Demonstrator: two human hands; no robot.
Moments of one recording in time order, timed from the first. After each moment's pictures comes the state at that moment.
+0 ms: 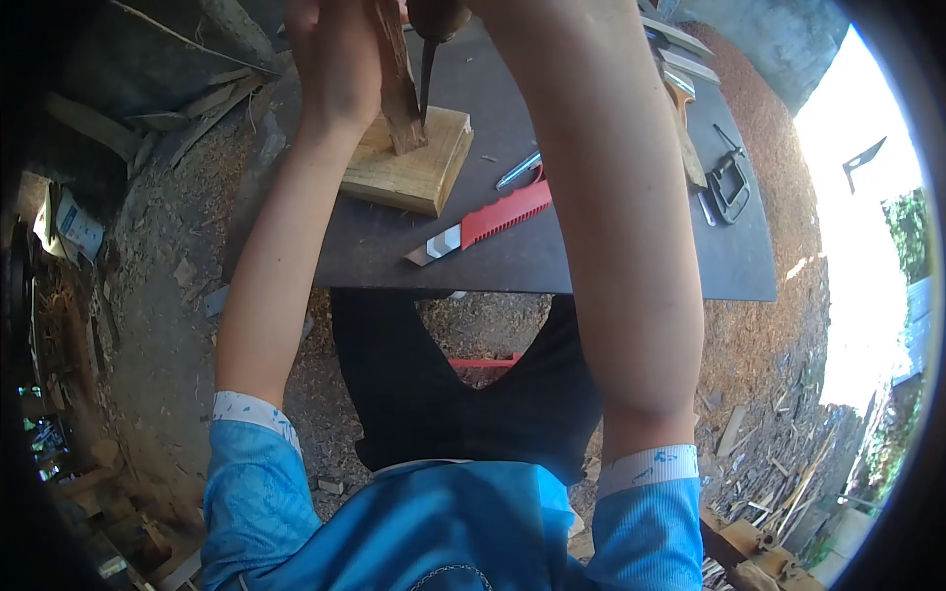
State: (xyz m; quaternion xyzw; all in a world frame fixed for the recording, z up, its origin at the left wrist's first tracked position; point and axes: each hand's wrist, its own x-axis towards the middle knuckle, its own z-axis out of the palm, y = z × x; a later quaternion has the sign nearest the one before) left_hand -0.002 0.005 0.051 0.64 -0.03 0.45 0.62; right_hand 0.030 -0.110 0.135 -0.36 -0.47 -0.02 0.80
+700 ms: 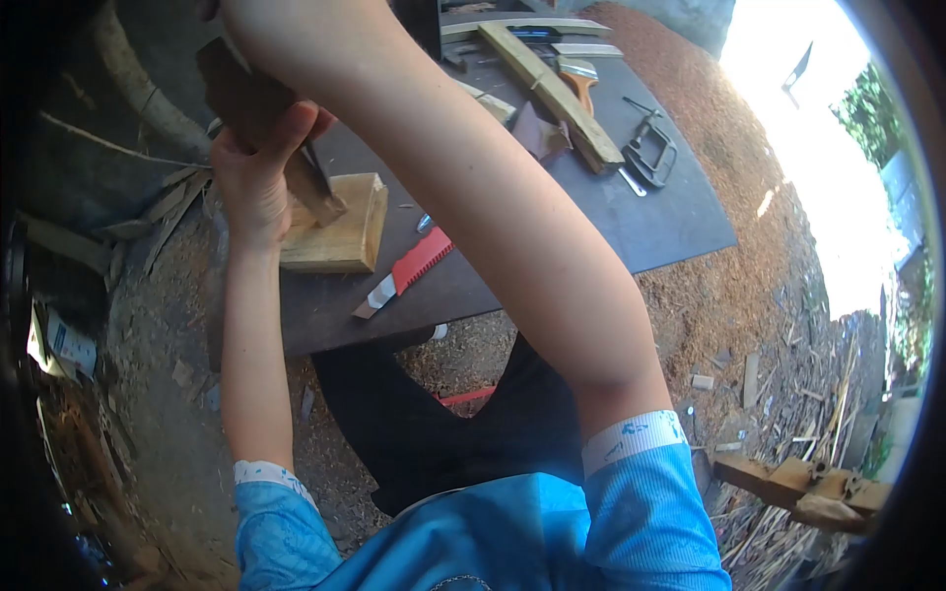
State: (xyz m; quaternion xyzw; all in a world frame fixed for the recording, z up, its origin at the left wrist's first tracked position) left_hand -0.014 0.005 0.031 0.64 -0.09 0.36 0.68; right_hand 0.069 -0.106 0.149 -0.45 -0.48 -0.03 0.75
